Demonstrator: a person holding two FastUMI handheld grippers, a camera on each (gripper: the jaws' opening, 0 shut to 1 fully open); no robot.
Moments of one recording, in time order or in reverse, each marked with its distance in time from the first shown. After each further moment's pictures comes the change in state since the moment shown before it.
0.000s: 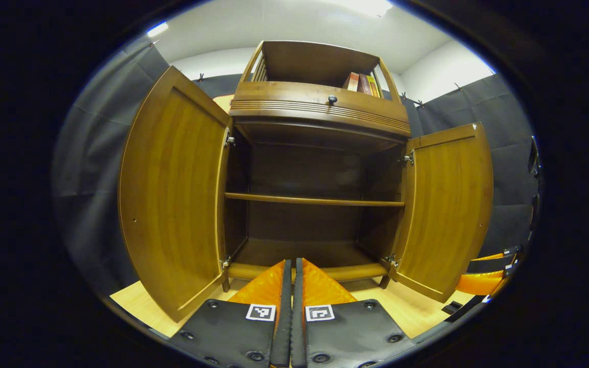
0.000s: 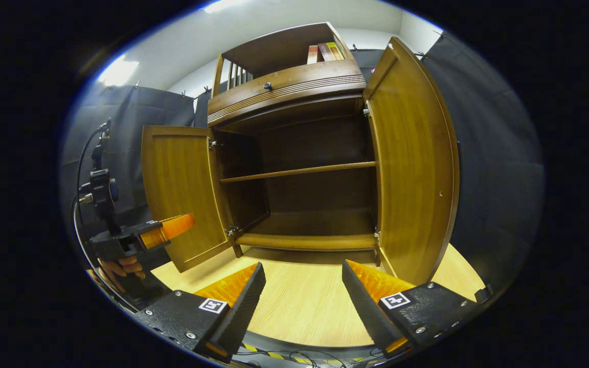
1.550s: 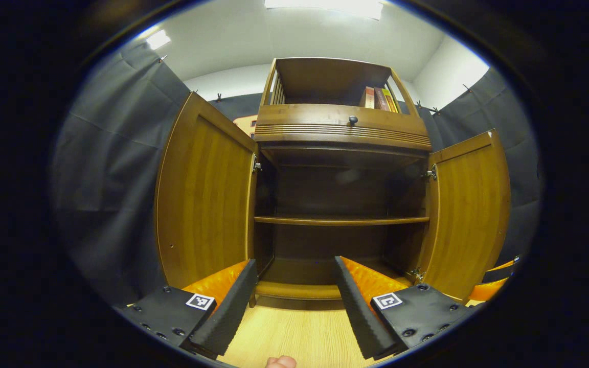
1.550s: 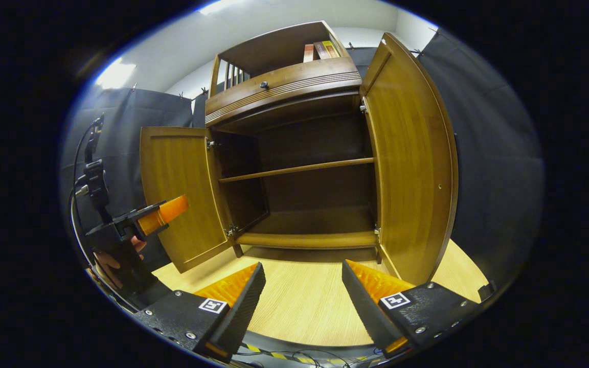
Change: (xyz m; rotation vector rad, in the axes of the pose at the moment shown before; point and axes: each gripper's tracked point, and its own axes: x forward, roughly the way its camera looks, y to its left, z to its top) left arm -0.142 0.075 0.043 0.024 -0.091 0.150; right arm 0.001 0.002 -0.011 0.020 0.012 0.010
